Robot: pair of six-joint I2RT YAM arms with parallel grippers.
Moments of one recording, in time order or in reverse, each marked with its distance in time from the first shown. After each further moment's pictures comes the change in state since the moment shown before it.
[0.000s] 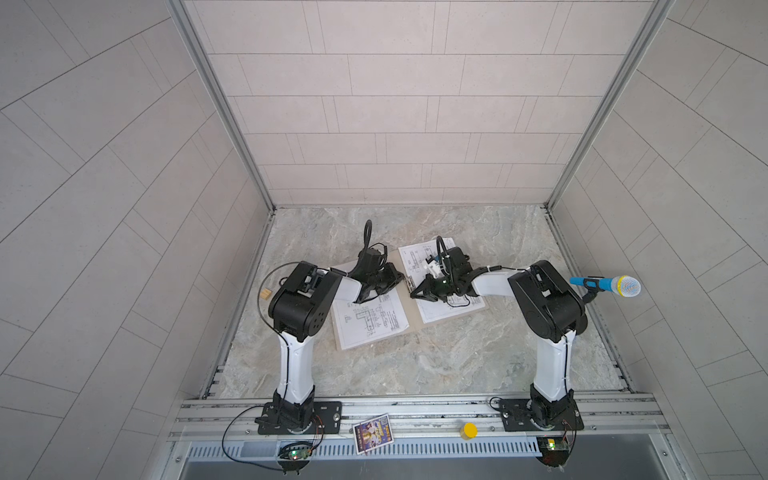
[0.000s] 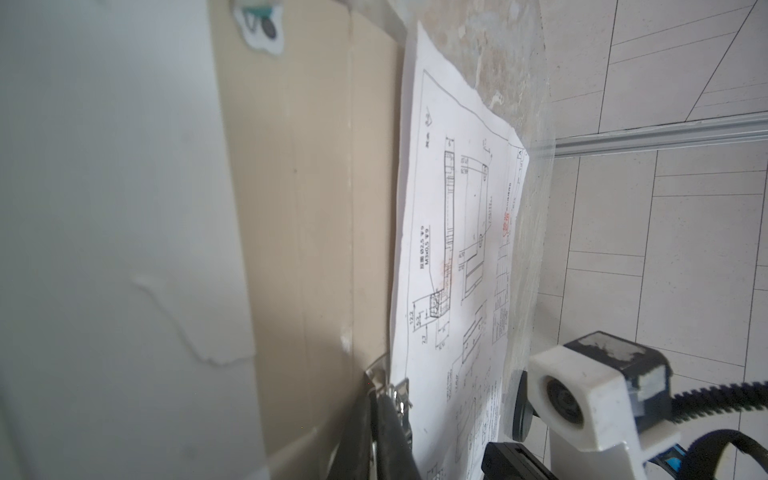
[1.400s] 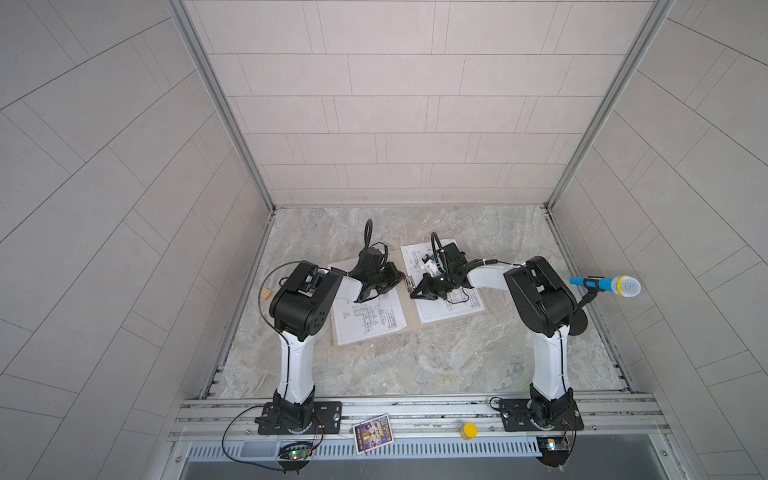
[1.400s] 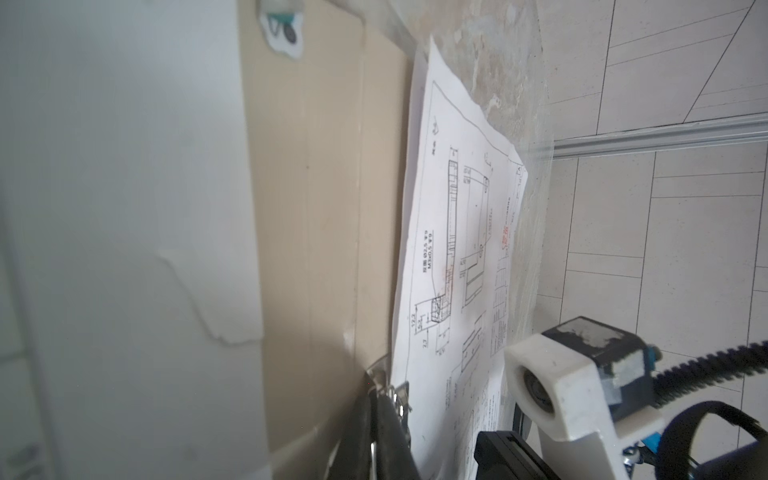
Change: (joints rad) left arm 0.000 0.008 0.011 0.002 -0.003 -0.002; right arm 0.002 0.069 0.138 -0.220 0.015 -0.130
